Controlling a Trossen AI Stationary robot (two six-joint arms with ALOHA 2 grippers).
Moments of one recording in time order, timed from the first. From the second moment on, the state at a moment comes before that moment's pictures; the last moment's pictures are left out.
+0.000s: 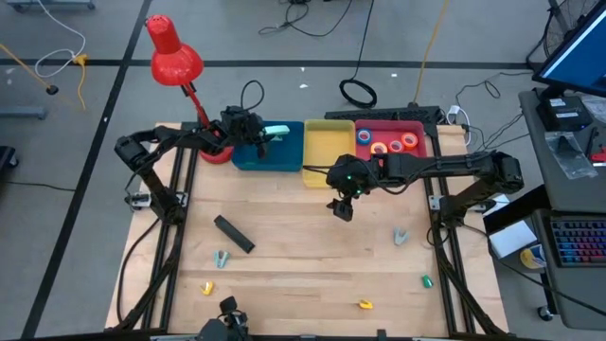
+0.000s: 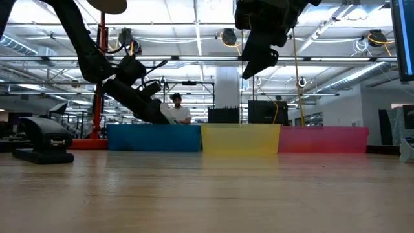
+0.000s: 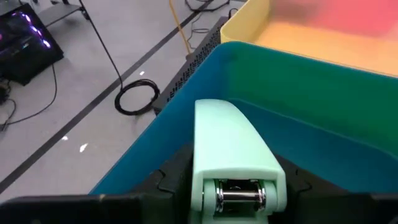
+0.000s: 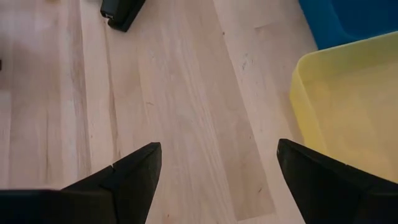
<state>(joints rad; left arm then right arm) 0.85 1.70 0.70 0.45 0.27 0.26 -0.08 1.49 1.20 -0.61 -0.07 0.23</state>
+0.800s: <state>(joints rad) 0.85 1.55 0.71 0.35 0.07 0.27 -0.08 1.49 1.20 -0.61 -0.07 0.25</state>
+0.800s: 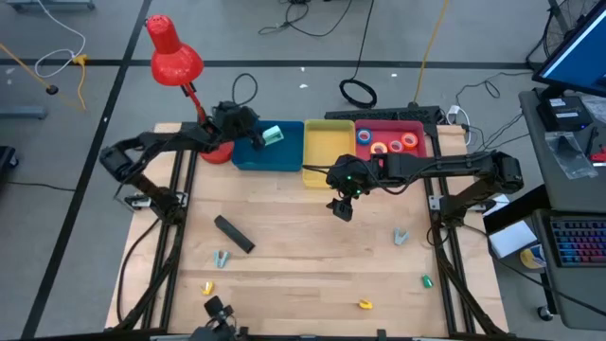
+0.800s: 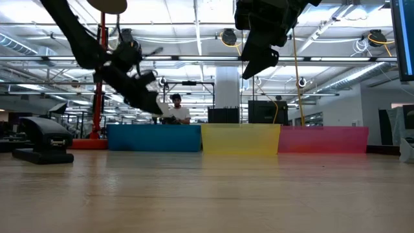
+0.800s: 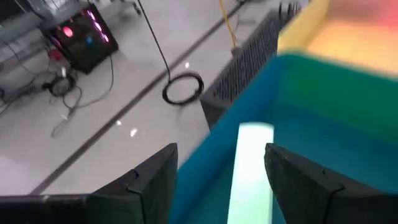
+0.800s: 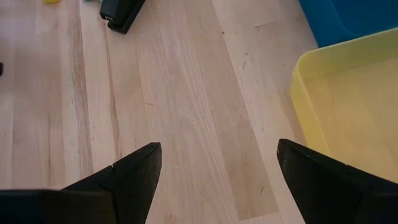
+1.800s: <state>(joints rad) -0.23 0.92 0.71 -0.51 -0.16 0.13 -0.08 1.49 1.20 -0.61 -0.07 0.22</state>
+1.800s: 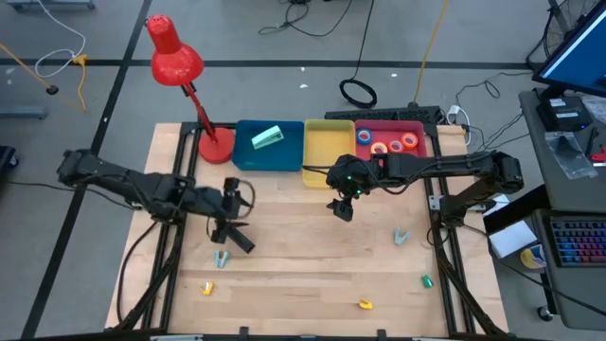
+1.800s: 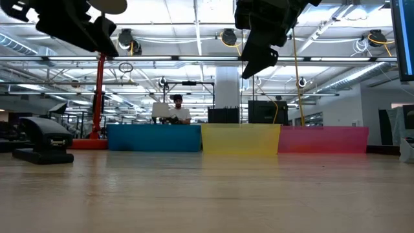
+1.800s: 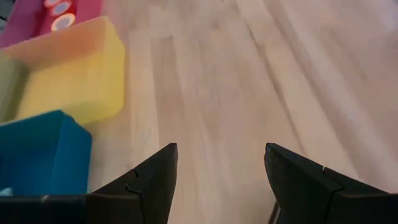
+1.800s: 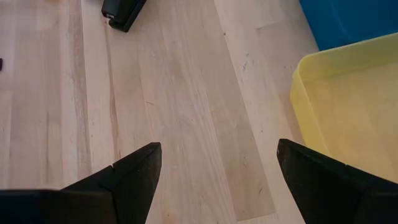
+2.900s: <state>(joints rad) -0.31 1.26 0.71 -0.66 -0.05 0.07 -0.08 1.49 1.20 -0.58 -0.08 0.22</state>
